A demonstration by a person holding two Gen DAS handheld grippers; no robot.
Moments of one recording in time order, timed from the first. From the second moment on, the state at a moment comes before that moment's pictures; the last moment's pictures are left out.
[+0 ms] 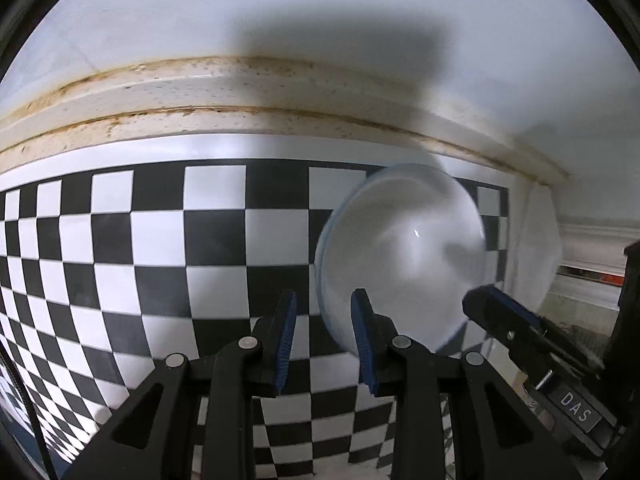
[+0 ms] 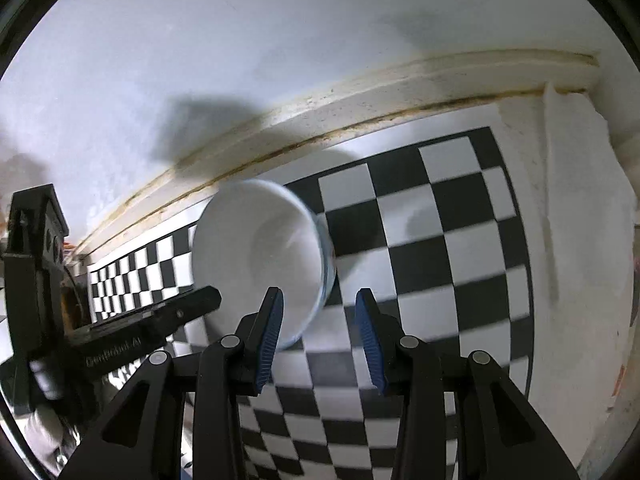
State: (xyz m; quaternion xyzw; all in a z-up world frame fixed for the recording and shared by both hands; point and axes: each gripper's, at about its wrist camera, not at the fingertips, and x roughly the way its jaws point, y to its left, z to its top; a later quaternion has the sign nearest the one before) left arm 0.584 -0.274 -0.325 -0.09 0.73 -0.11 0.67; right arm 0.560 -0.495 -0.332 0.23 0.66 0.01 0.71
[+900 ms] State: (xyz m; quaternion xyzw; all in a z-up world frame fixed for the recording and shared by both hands) left arm 0.561 -0.287 -0.286 -0.06 0.68 -0.13 0.72; right arm 0.563 -0.468 -0.328 0.17 0.65 0.02 0.74
